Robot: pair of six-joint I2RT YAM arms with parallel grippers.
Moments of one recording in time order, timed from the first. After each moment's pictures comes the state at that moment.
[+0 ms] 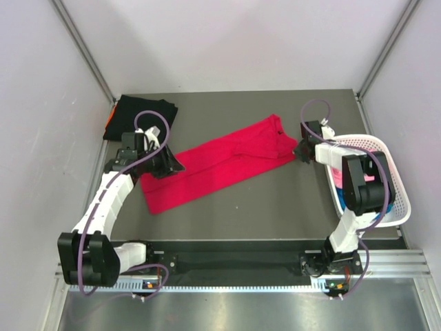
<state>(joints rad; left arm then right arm) -0.05 1.19 0.90 -0.56 0.49 -0.45 0.16 1.78 1.02 -0.17 0.23 0.85</state>
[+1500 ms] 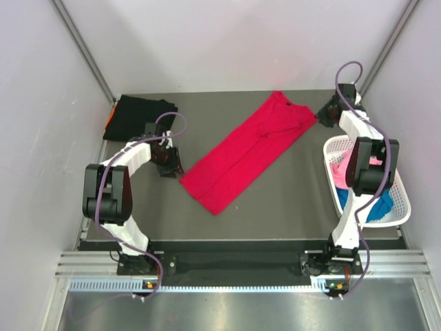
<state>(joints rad) -0.09 1.71 1.10 -0.60 0.29 -0.30 -0.10 2.07 1.63 -0.36 -0.01 0.69</state>
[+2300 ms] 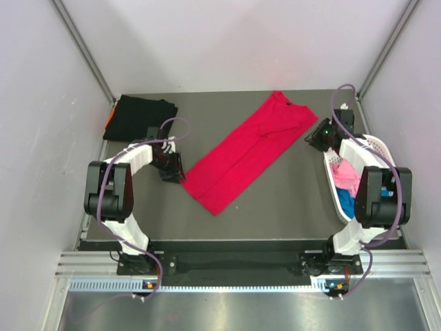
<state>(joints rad) -0.09 1.73 1.07 -0.60 0.36 -0.22 -0.05 1.65 1.09 -0.22 -0.15 0.67</state>
